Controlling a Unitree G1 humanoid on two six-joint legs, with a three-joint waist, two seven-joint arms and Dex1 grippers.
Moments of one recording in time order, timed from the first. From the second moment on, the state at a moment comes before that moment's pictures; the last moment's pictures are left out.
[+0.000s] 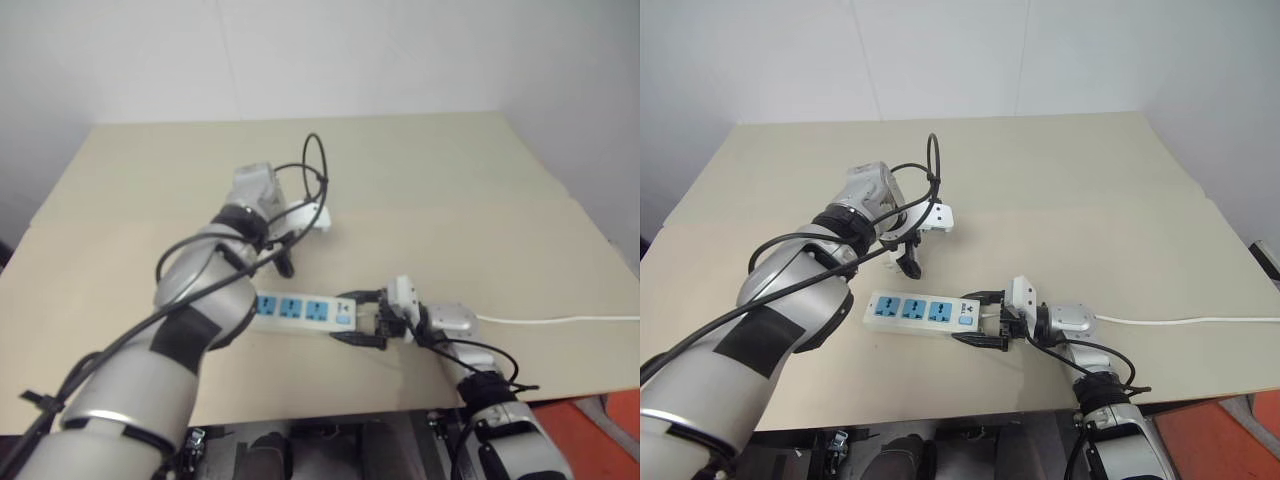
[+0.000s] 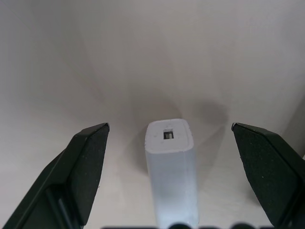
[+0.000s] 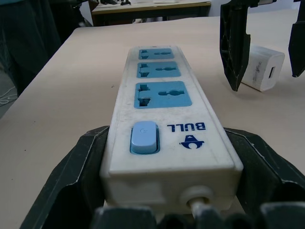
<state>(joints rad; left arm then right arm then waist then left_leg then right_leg) -1.46 0.21 -0.64 1.31 0.47 0.37 -1.31 -0.44 -0.28 0.13 0.50 0.26 -0.25 1.34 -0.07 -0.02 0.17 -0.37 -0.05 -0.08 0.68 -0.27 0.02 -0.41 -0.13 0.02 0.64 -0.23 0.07</state>
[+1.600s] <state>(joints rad) -0.86 0.36 0.14 0.22 -0.26 0.68 -1.30 -0.39 -0.33 0.14 0.42 0.26 -0.23 1.34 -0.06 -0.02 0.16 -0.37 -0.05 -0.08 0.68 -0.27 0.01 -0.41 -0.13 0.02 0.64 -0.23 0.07</state>
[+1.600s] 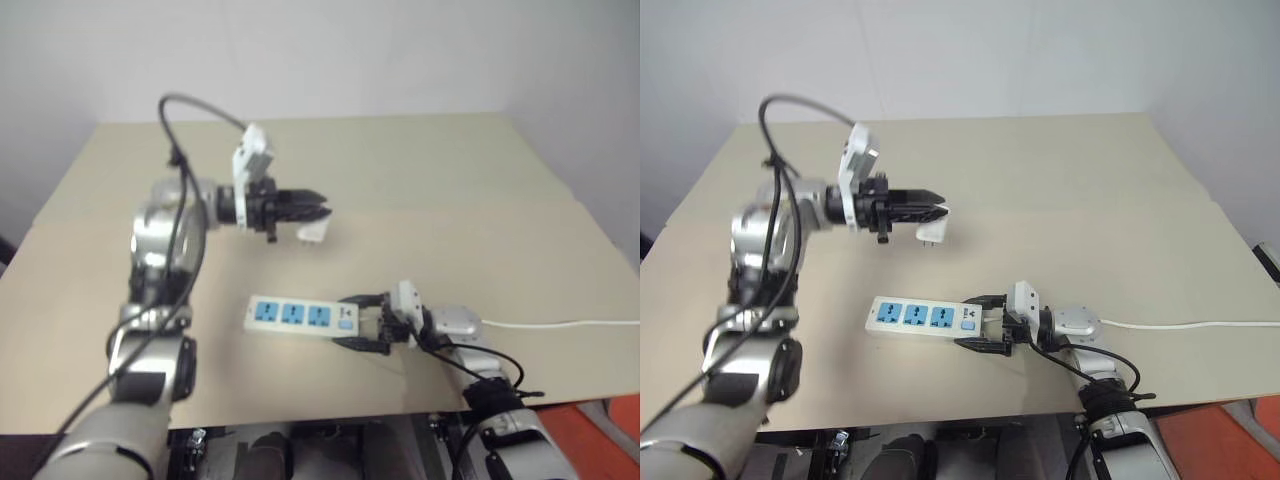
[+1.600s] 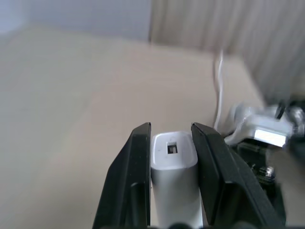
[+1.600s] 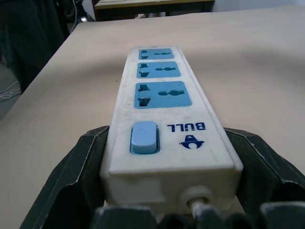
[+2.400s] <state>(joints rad) -0.54 0.28 0.03 0.25 -0.47 0.25 -1.39 -0.37 -0.35 0.15 0.40 0.28 -0.23 1.37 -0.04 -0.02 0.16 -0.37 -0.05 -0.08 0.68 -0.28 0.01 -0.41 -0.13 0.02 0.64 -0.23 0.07</state>
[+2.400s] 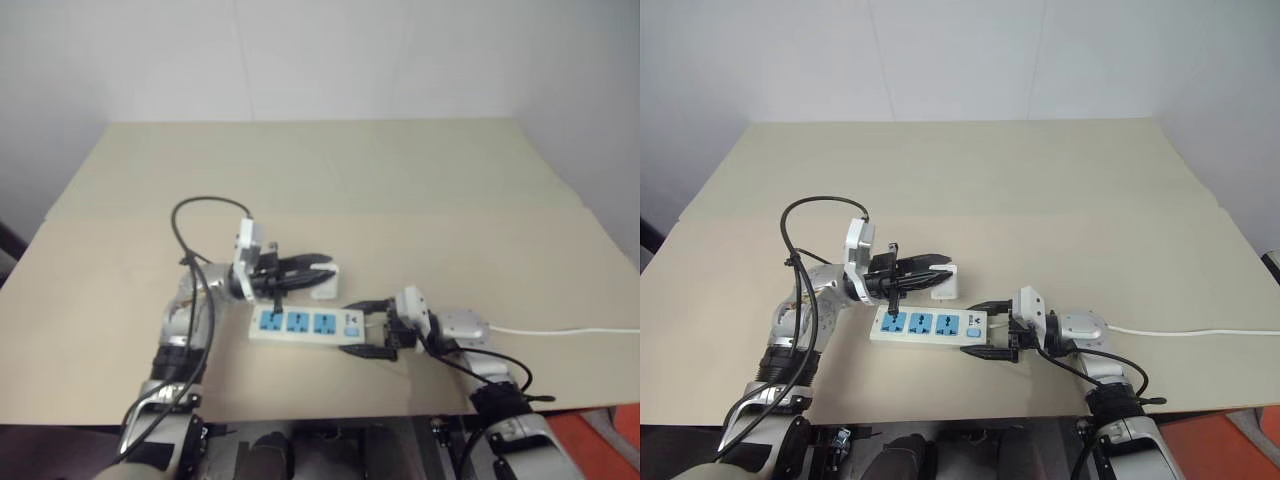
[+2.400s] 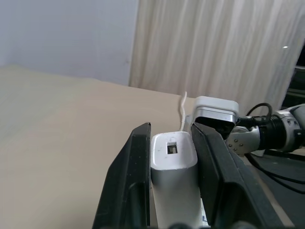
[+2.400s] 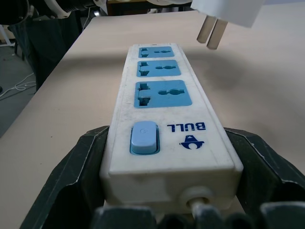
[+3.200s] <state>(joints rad) -0.54 0.33 -0.06 0.26 -0.49 0.24 -1.53 -0.34 -0.37 0.15 0.37 0.29 -0.21 1.35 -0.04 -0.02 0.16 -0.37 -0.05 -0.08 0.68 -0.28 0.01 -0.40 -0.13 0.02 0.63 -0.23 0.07</state>
